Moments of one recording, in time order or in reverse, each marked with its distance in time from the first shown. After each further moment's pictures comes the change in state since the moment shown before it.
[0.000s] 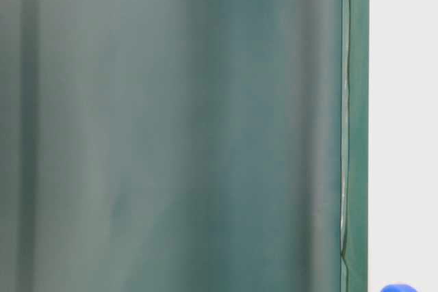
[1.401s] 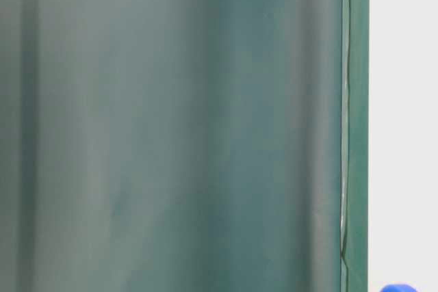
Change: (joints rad) left arm -0.186 -0.002 0.091 0.000 -0.189 -0.003; right arm 0.170 0.000 0.041 -0.086 -0.178 -0.005
